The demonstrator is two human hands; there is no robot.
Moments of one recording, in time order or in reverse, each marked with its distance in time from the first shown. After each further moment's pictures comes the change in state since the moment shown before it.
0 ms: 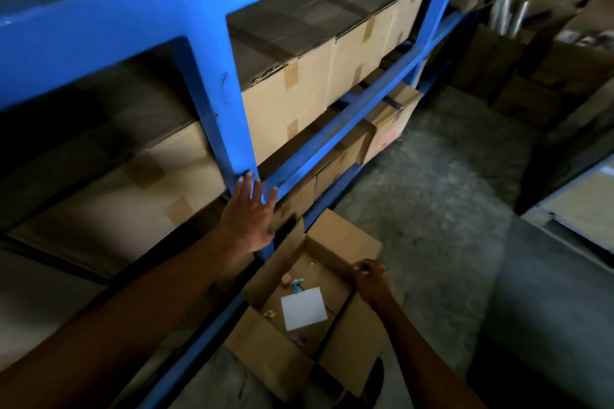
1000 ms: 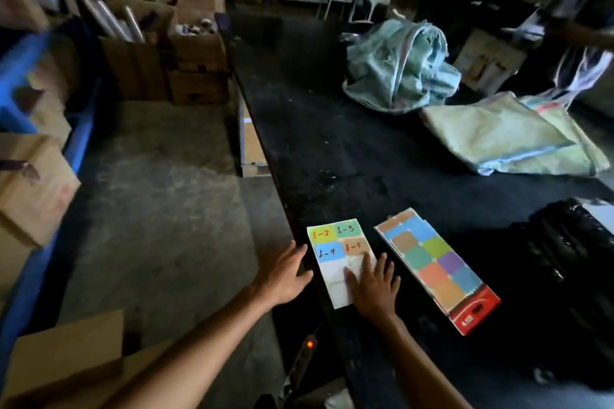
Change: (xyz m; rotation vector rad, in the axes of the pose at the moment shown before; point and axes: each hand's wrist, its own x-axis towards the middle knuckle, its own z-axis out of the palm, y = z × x) left_hand -0.048 0.605 -0.135 -0.496 -0.032 1.008; right_hand -0.193 0.312 -0.404 -0.255 0.619 0.689
